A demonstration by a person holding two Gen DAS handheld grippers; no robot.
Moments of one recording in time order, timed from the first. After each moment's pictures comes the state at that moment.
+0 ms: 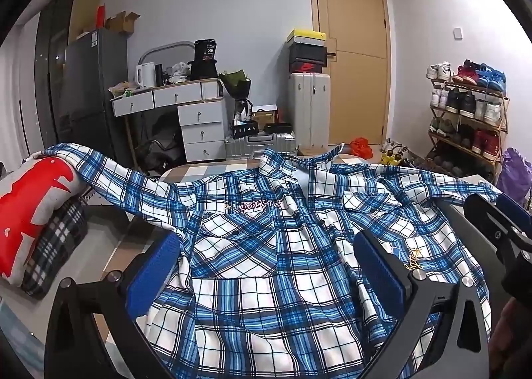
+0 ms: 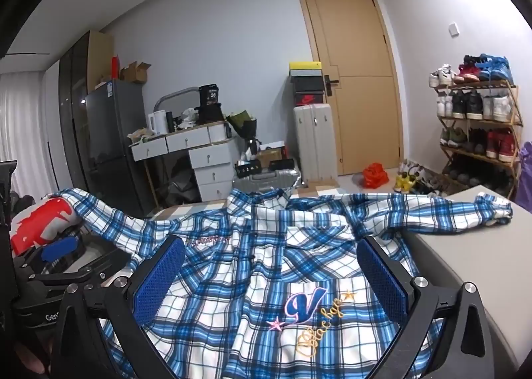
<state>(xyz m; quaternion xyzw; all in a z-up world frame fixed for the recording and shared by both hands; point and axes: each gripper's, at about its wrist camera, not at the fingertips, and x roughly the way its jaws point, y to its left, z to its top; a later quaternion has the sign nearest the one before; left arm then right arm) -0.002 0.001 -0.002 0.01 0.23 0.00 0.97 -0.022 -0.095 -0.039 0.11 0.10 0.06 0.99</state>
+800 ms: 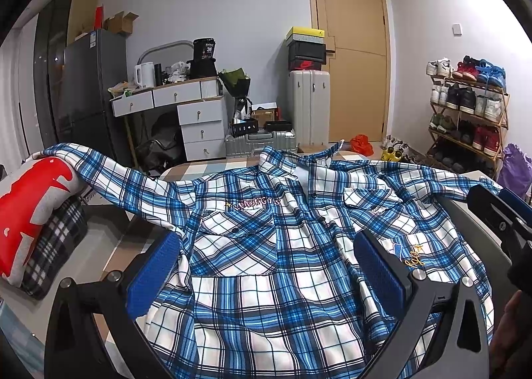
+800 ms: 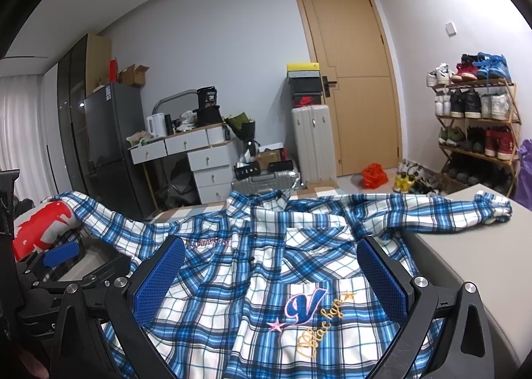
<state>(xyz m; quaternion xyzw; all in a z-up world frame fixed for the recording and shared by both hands) -0.001 -0.002 -0.005 0.01 0.23 0.00 0.97 -0.024 -0.098 -0.038 0.11 0.10 0.06 0.99</state>
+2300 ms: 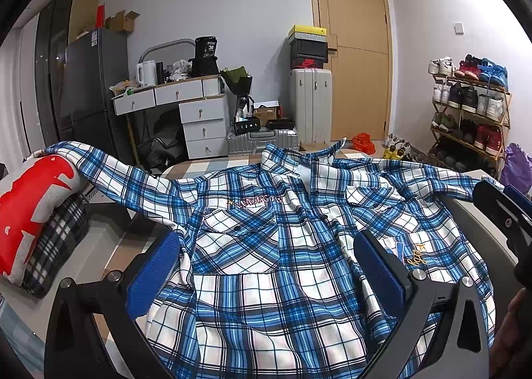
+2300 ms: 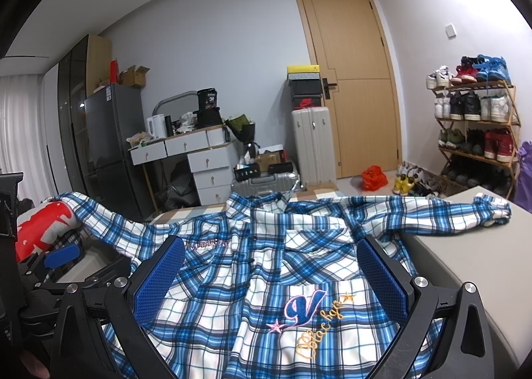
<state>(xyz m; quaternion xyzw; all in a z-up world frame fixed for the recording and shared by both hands) 0.000 0.000 -0.006 0.02 0.23 0.00 0.97 -0.024 -0.099 -0.037 0.11 0.09 0.06 0.99</state>
